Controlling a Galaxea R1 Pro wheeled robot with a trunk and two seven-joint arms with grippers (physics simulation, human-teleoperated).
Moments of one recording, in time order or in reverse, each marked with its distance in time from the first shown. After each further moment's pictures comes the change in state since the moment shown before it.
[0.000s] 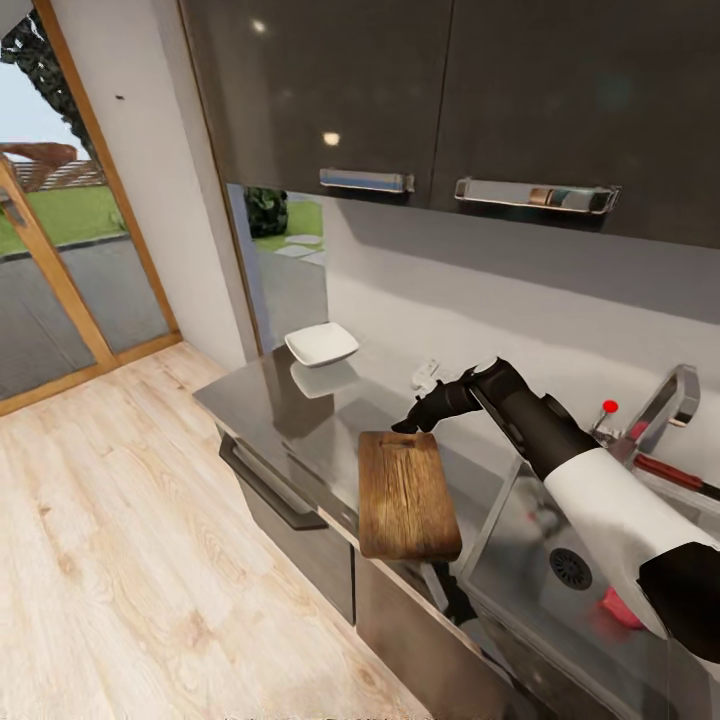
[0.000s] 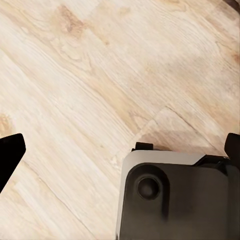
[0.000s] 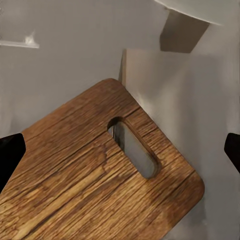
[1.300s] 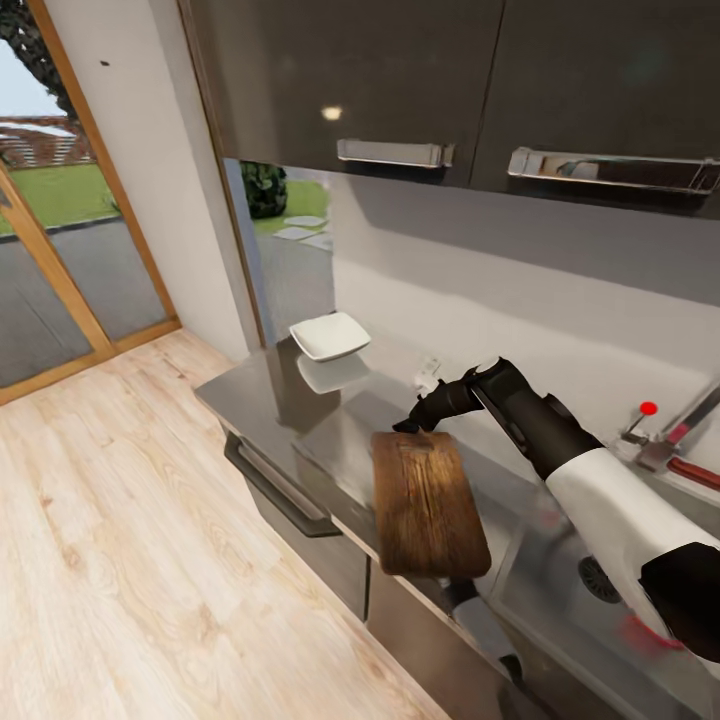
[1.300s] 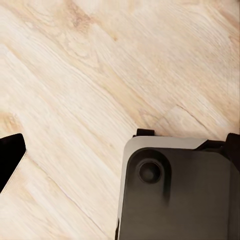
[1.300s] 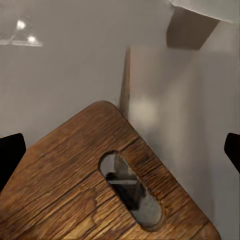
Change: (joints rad) left arm 0.000 0.000 0.000 -0.003 0.000 0.000 -0.001; right arm 0.000 -0.006 -0.003 -0.001 -0.002 -0.004 0.001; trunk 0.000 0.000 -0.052
